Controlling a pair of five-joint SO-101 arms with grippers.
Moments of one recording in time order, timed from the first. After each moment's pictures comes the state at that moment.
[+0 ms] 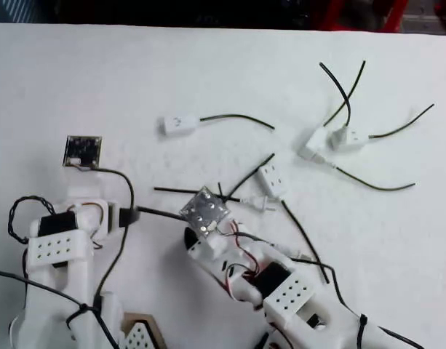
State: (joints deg) left arm -18.5 -44.3 68.4 52.1 -12.3; right arm -46.0 -53.4 86.2 15.3 7.4
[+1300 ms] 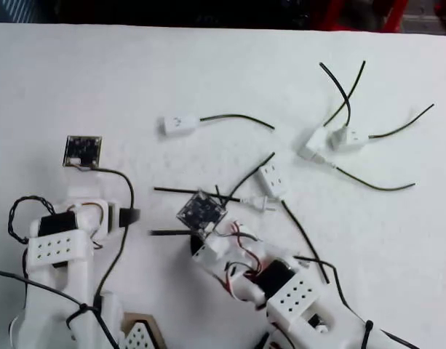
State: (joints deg) left arm -18.5 -44.3 68.4 52.1 -12.3; right arm -44.4 -54.4 83.3 32.9 11.4
